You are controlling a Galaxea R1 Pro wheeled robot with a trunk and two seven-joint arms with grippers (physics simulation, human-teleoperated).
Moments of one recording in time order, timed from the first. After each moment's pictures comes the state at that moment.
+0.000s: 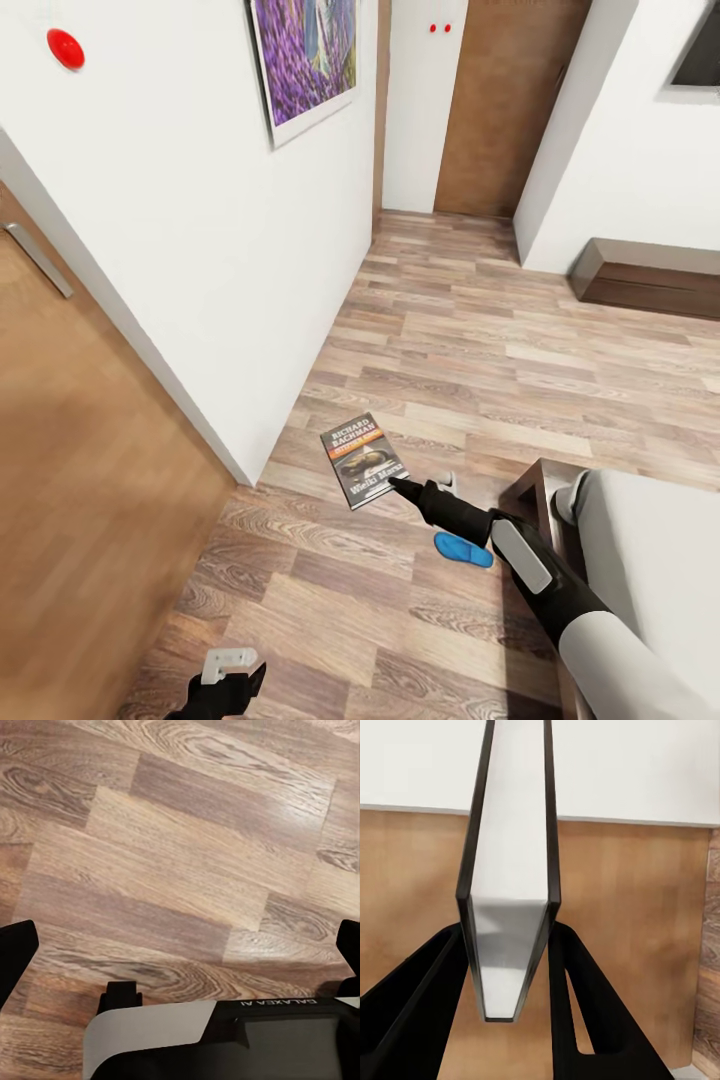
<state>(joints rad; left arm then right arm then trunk) -0.49 0.04 0.17 -0.02 -0.05 -0.36 -0.22 -0.66 -0.10 0.24 -0.76 -1.01 0.60 0.66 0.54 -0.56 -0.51</state>
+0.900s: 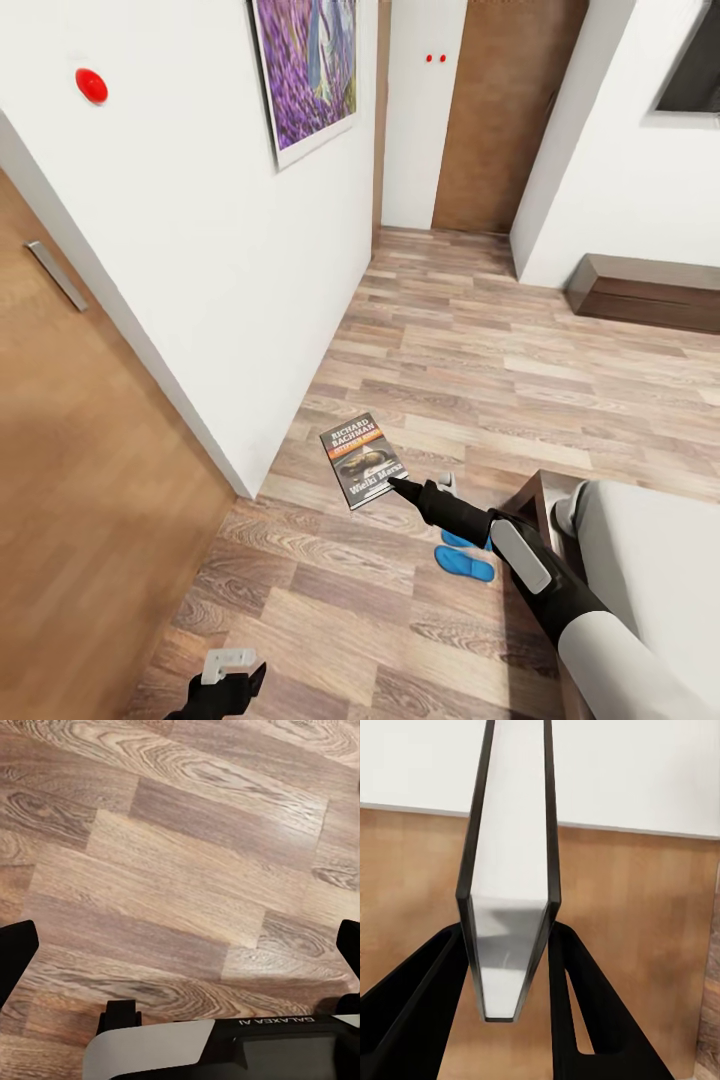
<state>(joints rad) -0.49 0.04 0.17 -0.02 -0.05 -0.36 -0.22 -0.66 -0.10 0.24 -0.76 -1.00 0.60 0.66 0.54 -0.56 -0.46</state>
